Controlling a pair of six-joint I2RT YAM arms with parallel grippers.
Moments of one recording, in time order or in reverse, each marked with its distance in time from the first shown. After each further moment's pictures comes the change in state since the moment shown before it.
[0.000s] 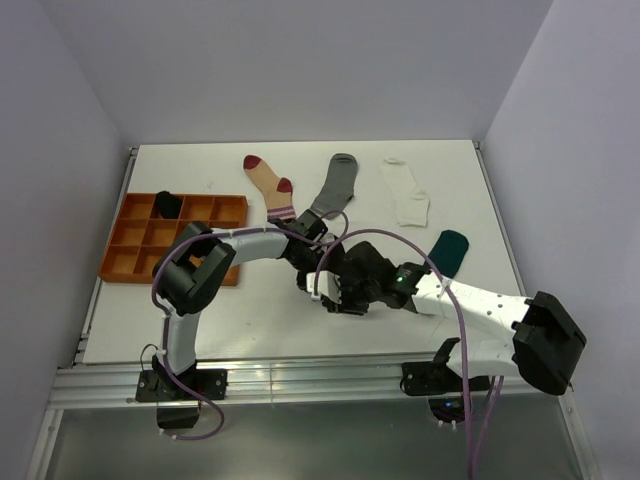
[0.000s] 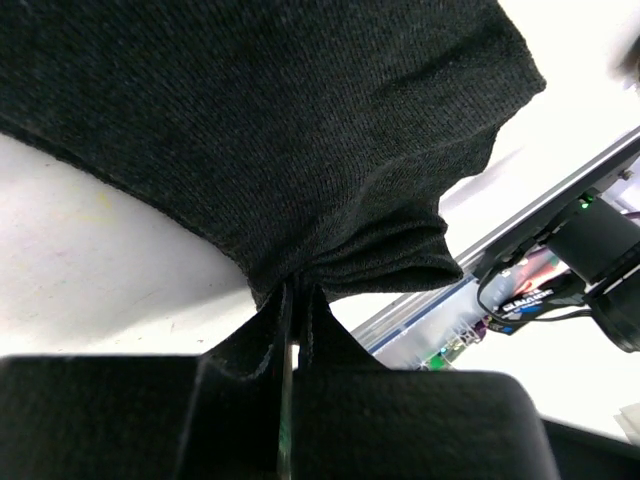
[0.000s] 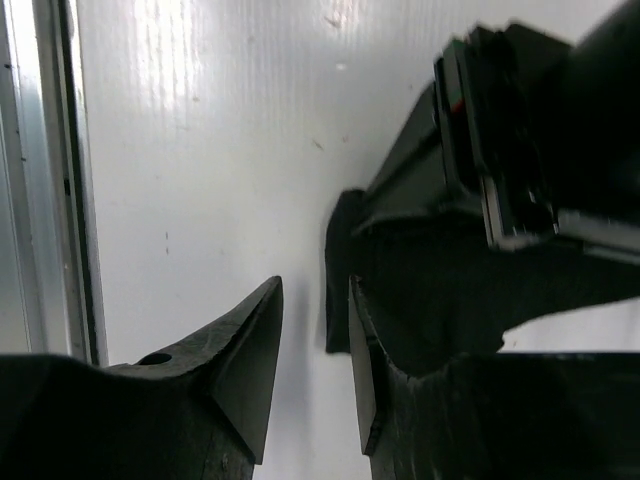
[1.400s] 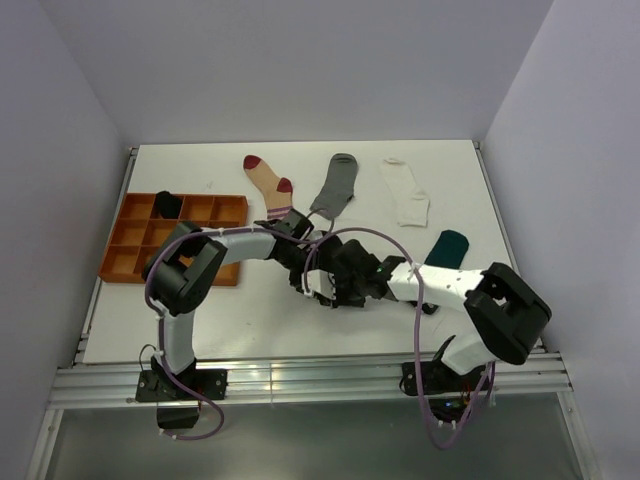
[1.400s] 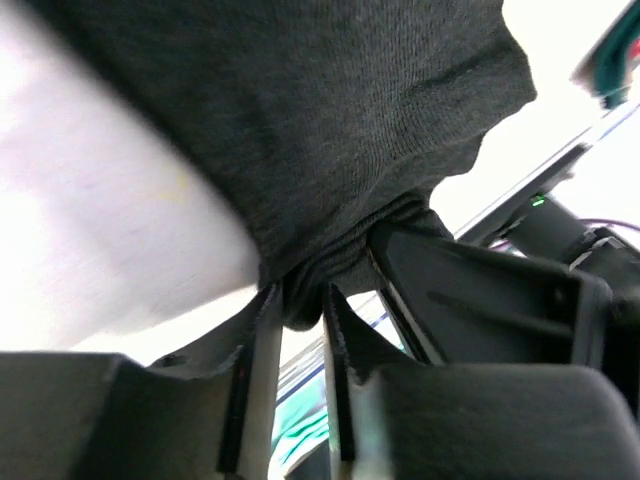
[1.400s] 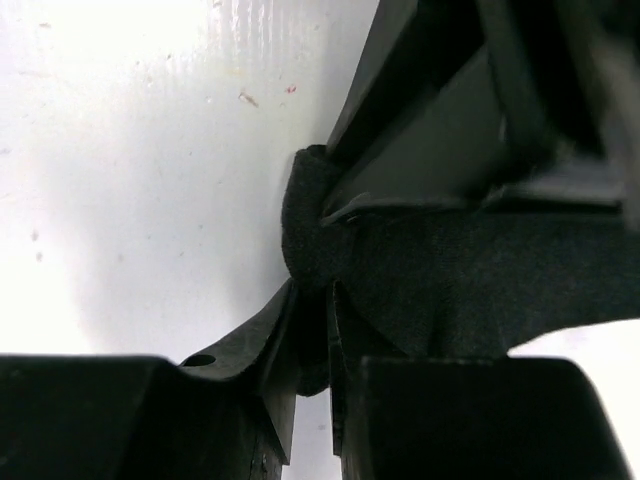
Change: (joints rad) left arm 0.064 -0.024 -0.075 0.075 0.084 -0.040; right arm -0.018 0.231 -0.003 0.123 0.093 -0.090
